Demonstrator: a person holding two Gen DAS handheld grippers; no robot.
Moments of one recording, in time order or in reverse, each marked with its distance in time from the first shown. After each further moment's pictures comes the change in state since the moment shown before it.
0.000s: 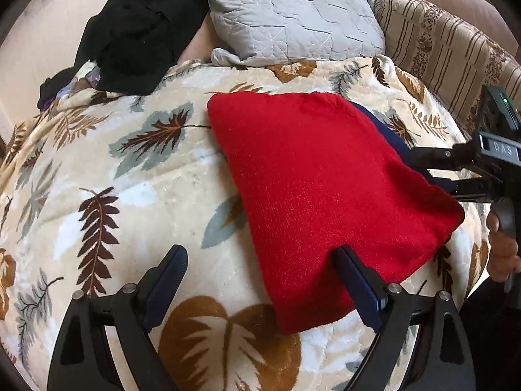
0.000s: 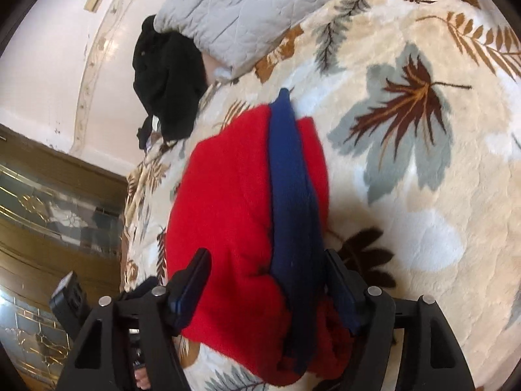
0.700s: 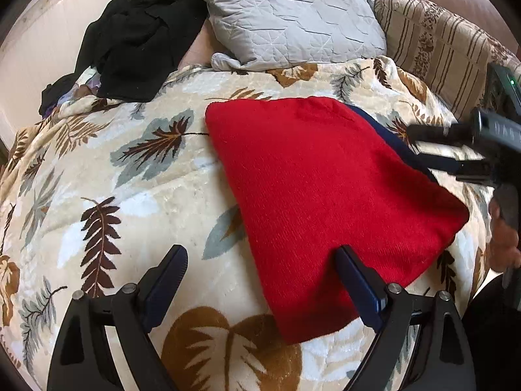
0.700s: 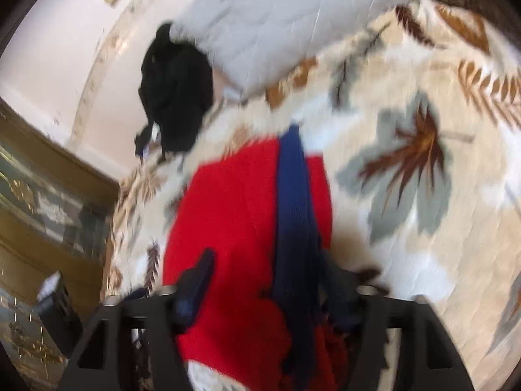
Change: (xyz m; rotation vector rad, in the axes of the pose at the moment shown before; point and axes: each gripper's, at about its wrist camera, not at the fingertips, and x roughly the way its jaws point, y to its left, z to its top) left arm 0.005 0.001 0.008 -0.001 -0.007 0.009; right arm -0.018 0.020 0.014 -0.087 -0.149 -0.066
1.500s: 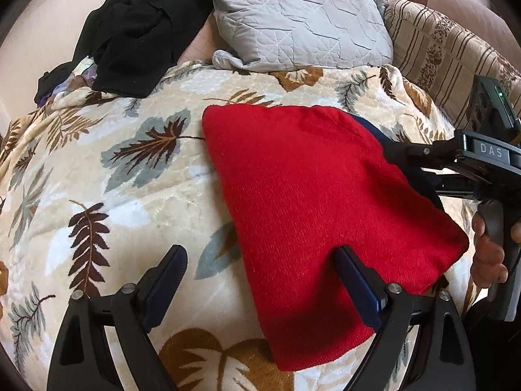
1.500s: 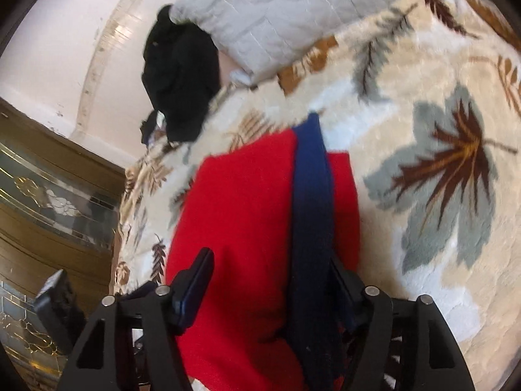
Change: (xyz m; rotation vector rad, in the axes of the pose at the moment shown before) left arm 0.013 0.004 0.017 -0.051 0.011 -0.036; right arm 0.035 0.005 0.014 -0.025 0.120 0.060
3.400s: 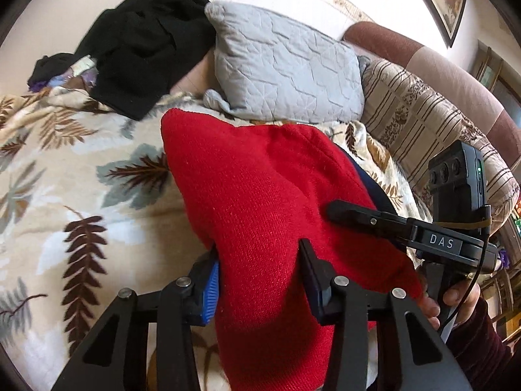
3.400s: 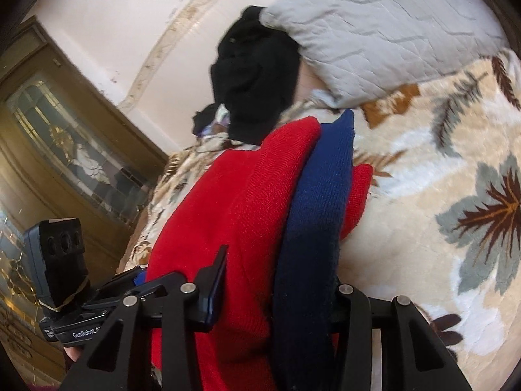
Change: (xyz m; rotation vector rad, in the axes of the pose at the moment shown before) left arm -0.063 0.030 0.002 -0.125 -0.163 -0.217; right arm -0.004 0.081 -0.025 -0.267 -0.093 0.124
